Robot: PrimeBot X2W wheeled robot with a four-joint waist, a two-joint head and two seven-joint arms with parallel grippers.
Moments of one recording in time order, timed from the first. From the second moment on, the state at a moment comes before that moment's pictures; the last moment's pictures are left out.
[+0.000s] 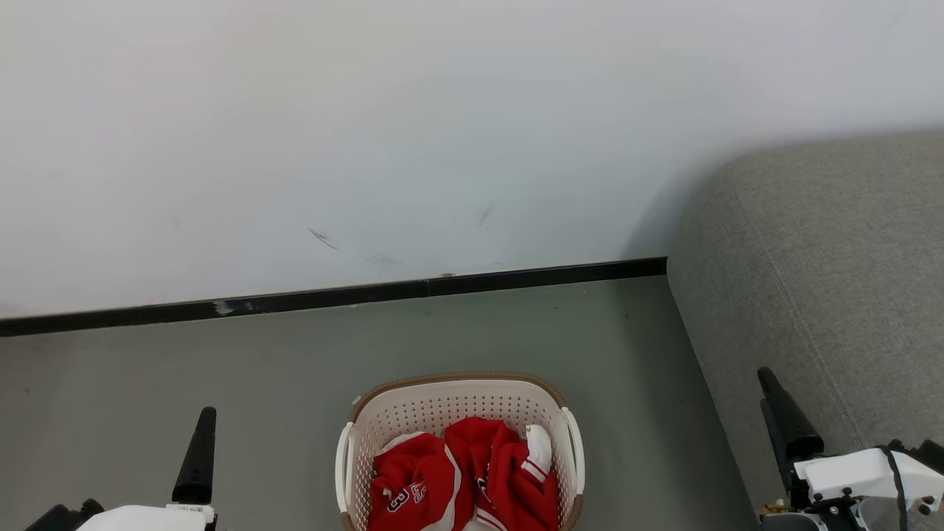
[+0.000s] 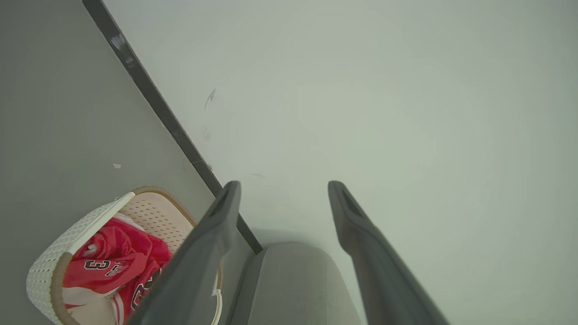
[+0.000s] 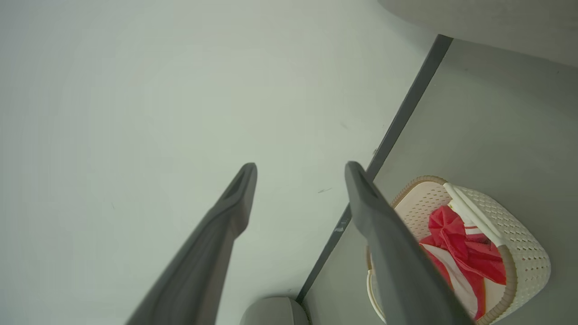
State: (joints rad) left arm -0.05 0.05 0.01 0.31 -1.45 -0.12 -0.01; right arm -0.05 -0.06 -0.04 0.29 1.32 0.12 -0.01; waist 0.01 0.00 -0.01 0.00
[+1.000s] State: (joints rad) left arm -0.06 0.12 0.01 0.31 -0.98 -0.12 -0.12; right arm -0.06 -0.08 0.06 0.23 0.73 0.12 -0.12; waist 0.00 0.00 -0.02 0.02
